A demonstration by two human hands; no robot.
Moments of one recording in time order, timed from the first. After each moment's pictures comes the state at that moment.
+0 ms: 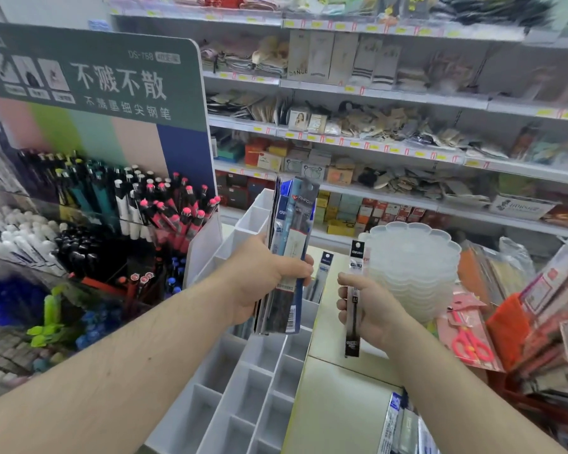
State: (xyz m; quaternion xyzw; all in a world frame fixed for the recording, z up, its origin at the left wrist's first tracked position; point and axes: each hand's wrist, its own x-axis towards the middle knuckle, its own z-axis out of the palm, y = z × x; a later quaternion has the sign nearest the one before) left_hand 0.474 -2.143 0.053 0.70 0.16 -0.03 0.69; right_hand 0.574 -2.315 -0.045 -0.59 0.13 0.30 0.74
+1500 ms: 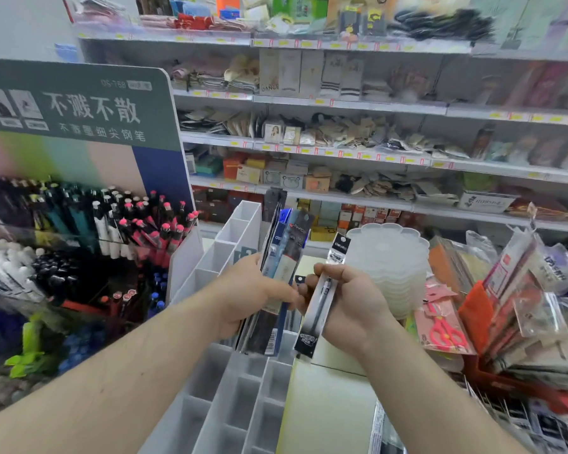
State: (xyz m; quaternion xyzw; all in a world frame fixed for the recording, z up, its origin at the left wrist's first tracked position) left_hand 0.470 -2.148 0.046 0.77 0.13 -0.09 0.61; right_hand 0.508 -2.304 0.028 -0.37 0.14 0.32 0.86
